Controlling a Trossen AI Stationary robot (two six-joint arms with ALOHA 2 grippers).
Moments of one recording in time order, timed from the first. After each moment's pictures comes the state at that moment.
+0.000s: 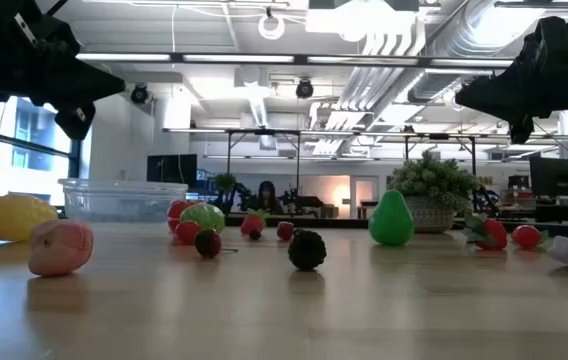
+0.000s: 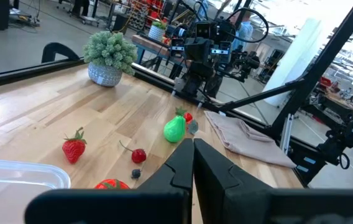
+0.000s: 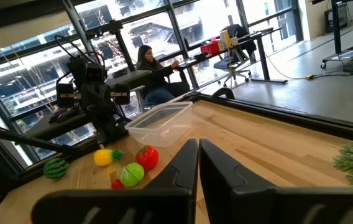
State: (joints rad) left arm 0.12 0.01 0.06 -0.11 -0.10 -0.40; right arm 0.10 0.04 0.01 0.06 0.49 0.31
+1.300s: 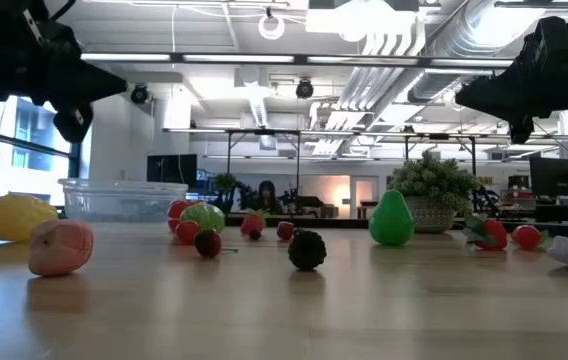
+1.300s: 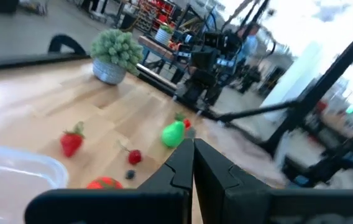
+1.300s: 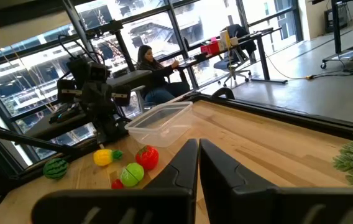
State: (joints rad) left arm 0.12 0.01 0.06 -0.09 -0.13 -0.56; right arm 0.10 0.04 0.01 0.06 0.49 0.31
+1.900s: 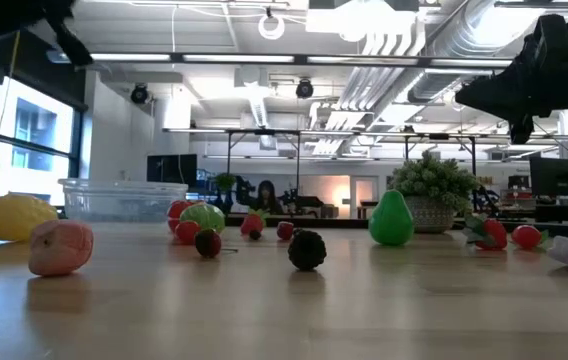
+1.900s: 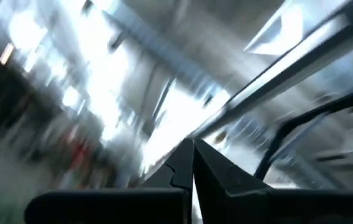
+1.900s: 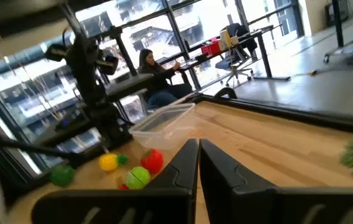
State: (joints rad) left arm 0.12 0.01 0.06 0.73 -0.25 -0.62; right arm 0.10 0.04 0.01 0.08 0.49 0.38
